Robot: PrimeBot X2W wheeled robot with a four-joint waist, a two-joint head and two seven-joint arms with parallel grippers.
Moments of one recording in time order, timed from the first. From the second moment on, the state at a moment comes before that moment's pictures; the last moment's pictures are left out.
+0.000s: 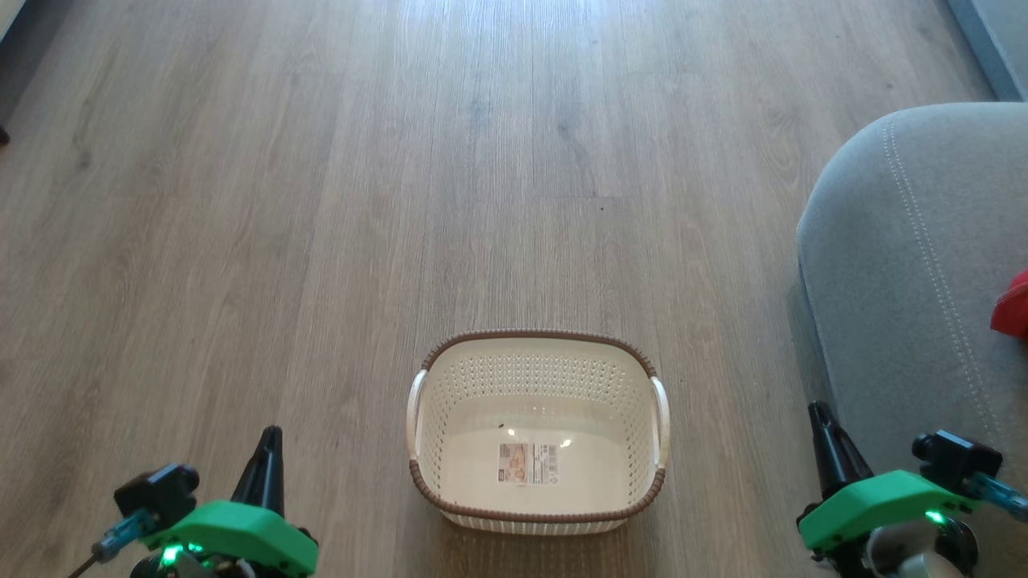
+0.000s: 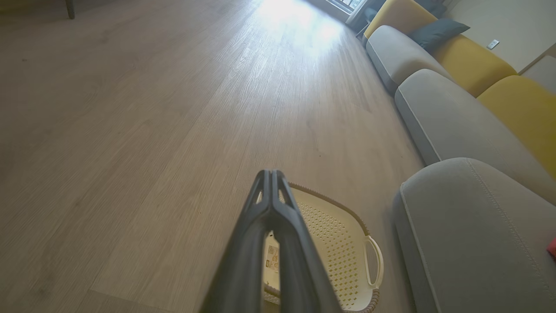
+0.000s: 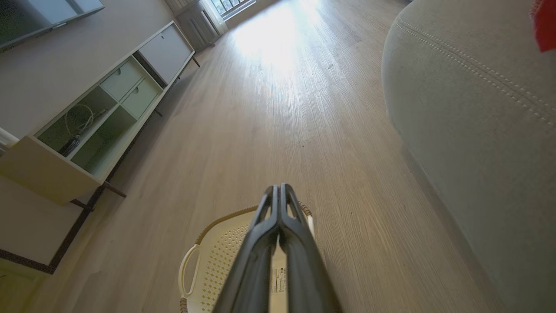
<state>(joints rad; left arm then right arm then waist) 0.00 0.04 0.00 0.37 -0.52 -0.09 -0.16 -0.02 -0.10 0.01 0.42 0.59 0.13 -0.16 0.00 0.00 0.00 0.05</state>
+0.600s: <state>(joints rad) 0.00 0.04 0.02 0.35 -0.73 -0.10 -0.11 -0.03 -0.10 -0.02 0.40 0.79 0.13 -0.11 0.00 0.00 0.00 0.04</state>
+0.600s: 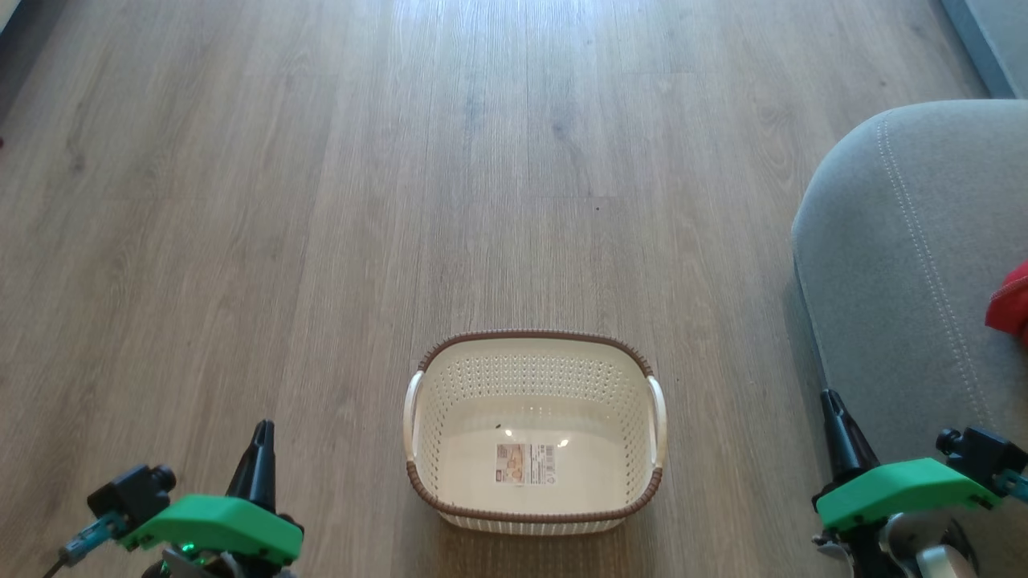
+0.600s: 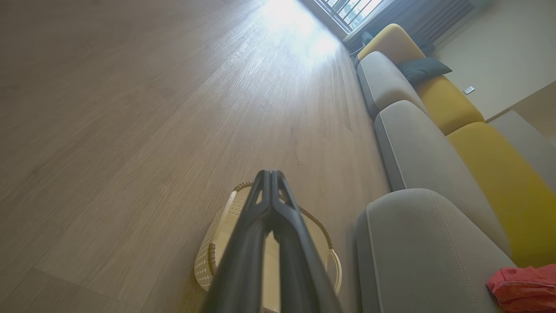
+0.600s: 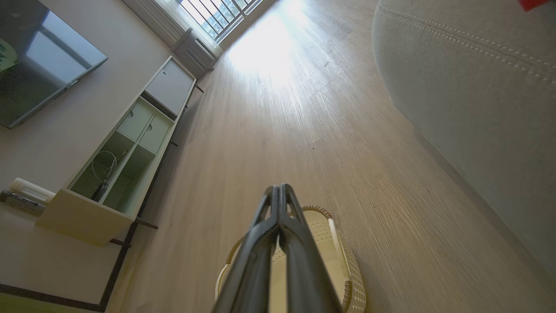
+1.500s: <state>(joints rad) -0.02 0.04 0.04 0.33 -1.04 -0.10 -0.03 -0.03 -0.08 -0.06 0.36 1.08 0.13 -0.03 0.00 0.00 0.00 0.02</state>
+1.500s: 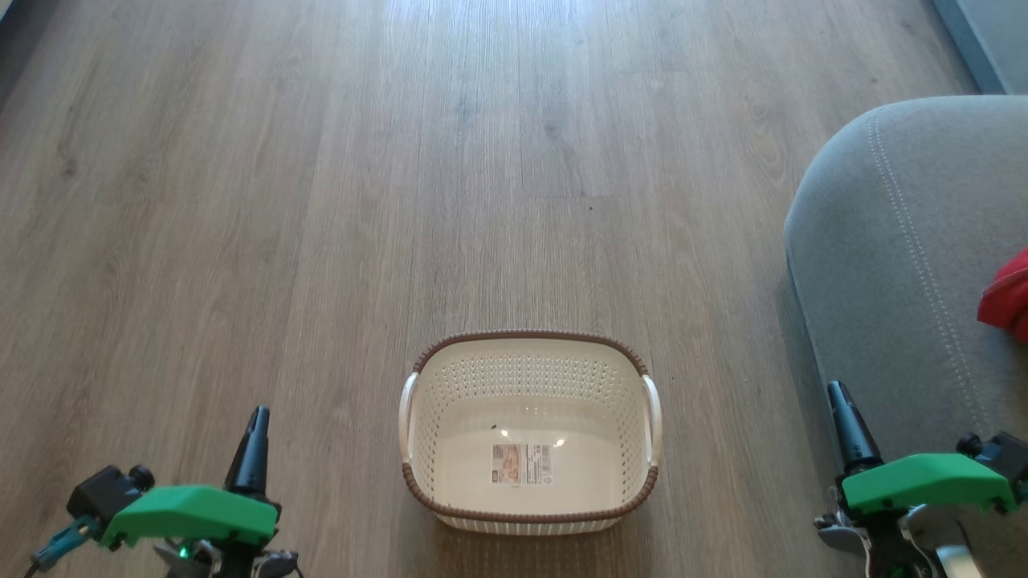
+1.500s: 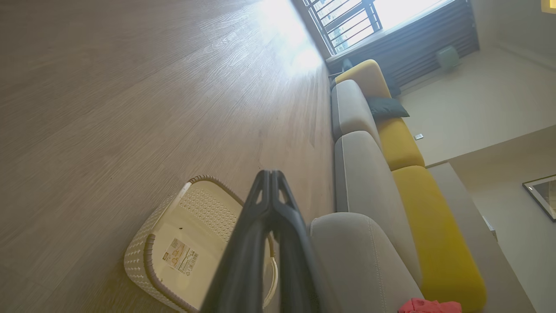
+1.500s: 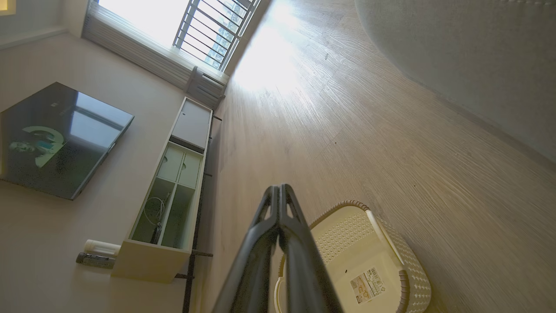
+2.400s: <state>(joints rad) -0.04 0.04 0.06 0.30 -1.35 -0.11 0.05 -0.05 -0.06 -0.10 0.32 1.37 0.13 0.05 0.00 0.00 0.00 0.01</state>
